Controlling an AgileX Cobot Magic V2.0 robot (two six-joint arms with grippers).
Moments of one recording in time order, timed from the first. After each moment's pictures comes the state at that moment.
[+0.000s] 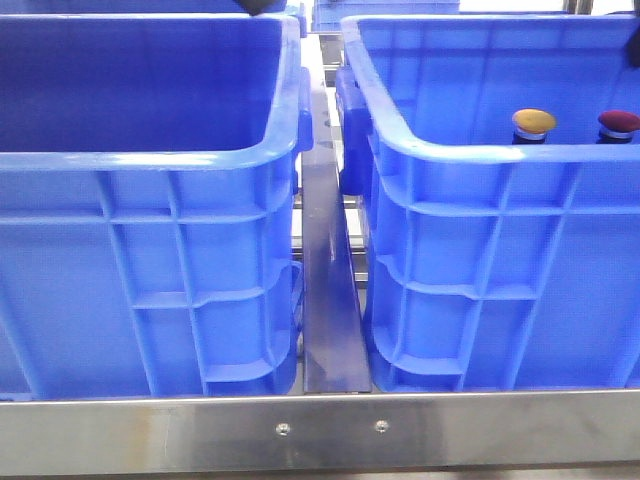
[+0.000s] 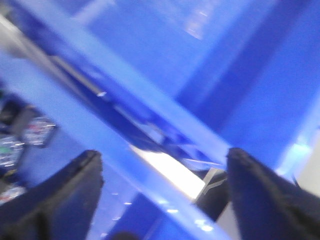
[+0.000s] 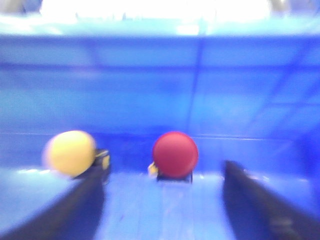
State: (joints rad) left arm -0.66 1.54 -1.53 -0.17 0.98 0.17; right arm -0.15 1.39 -0.92 1.02 0.13 -1.06
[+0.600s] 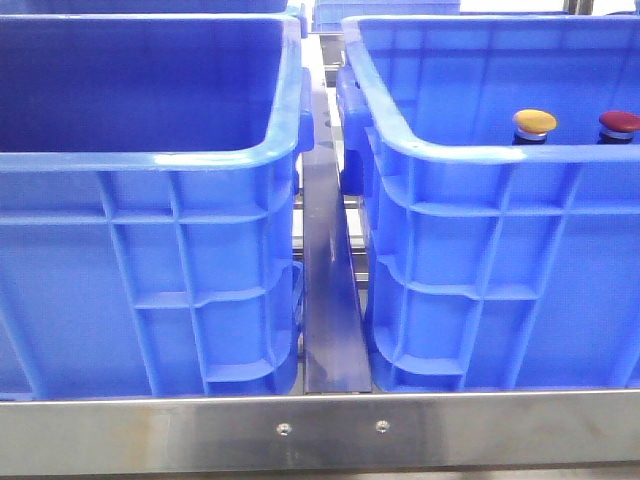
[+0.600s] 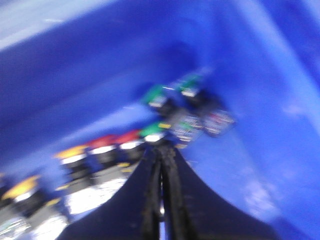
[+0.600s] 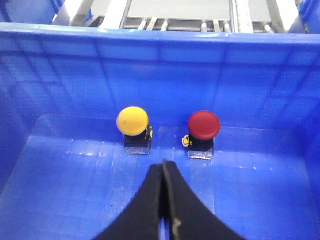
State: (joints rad) left arm -0.43 1.48 -1.49 0.13 0.91 -0.09; right arm -0.15 1.00 -0.68 1.02 0.21 -1.06
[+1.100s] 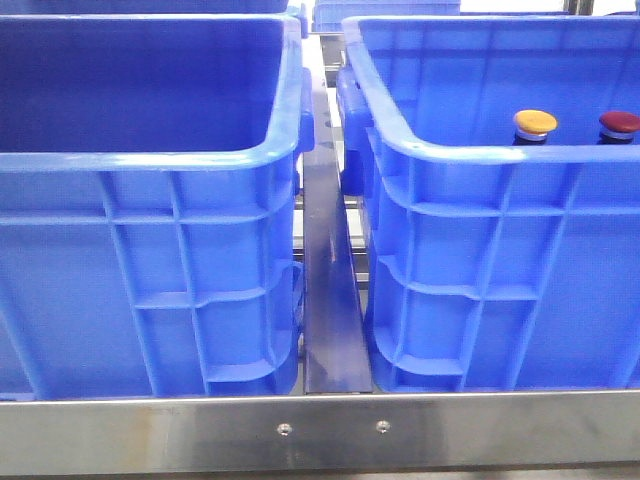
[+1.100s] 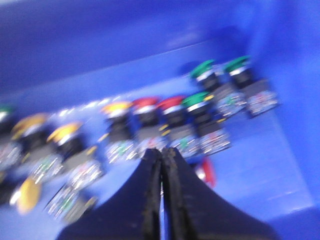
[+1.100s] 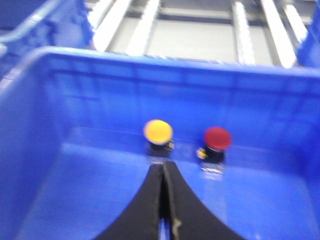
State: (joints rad) left arm -0.34 1.17 -1.08 0.19 0.72 -0.22; right arm -0.07 0.73 -0.56 1.01 0.21 -1.06
